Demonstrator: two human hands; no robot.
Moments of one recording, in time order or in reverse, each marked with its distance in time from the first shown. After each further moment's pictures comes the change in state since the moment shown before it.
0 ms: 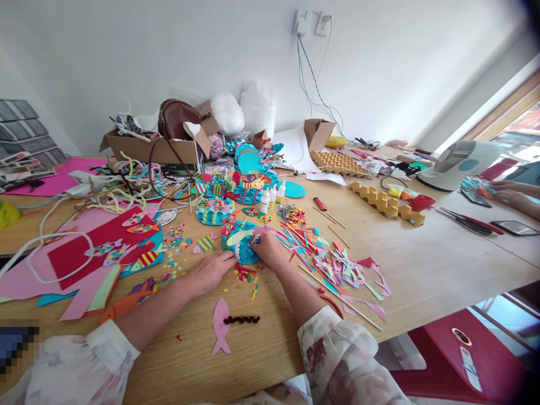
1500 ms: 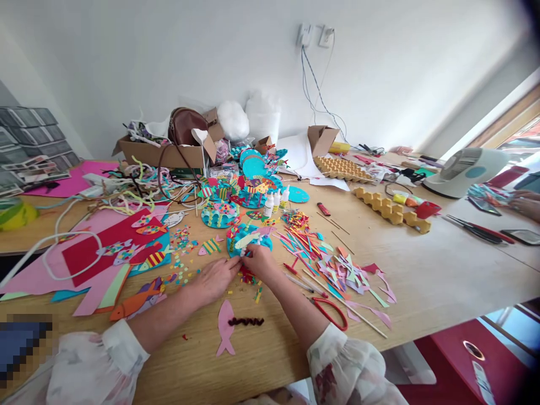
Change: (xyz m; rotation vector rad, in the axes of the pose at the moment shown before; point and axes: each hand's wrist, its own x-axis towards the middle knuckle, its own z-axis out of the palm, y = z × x) left_hand -0.002 0.013 0.007 0.165 -0.040 -0.103; right_hand -0.023 -0.023 0.017 0.188 -0.072 -0.150
